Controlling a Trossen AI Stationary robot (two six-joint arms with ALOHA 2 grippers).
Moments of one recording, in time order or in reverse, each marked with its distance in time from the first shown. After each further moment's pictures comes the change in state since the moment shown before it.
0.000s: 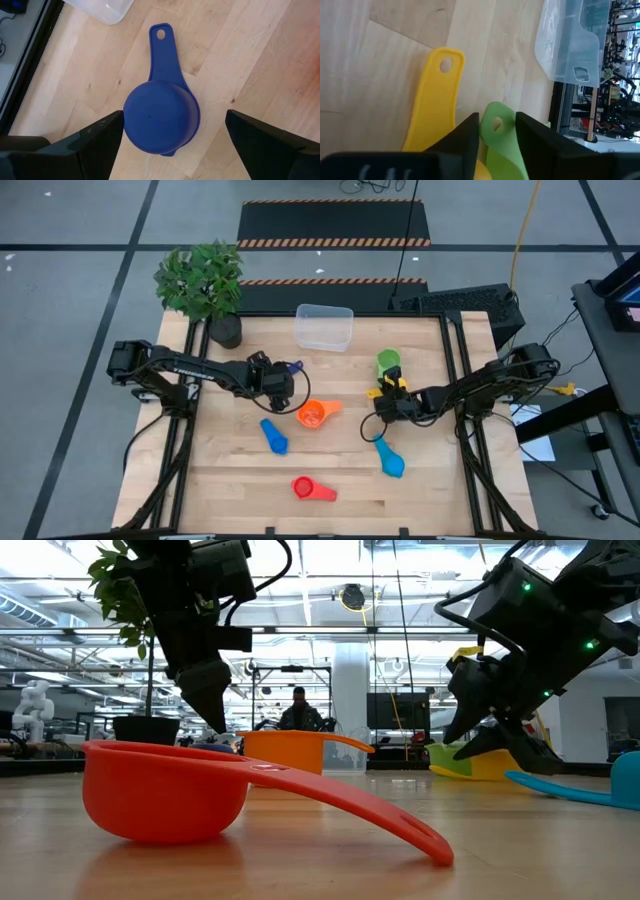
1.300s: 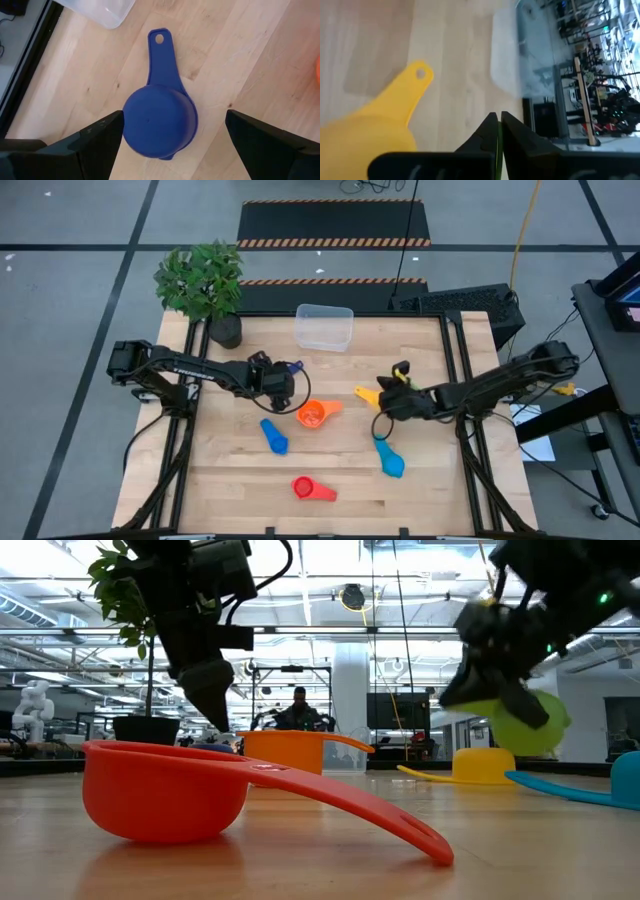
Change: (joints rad) left arm 0.000 0.000 0.000 0.022 0.000 0.001; right arm 0.056 -0.242 0.000 0.002 0.045 0.031
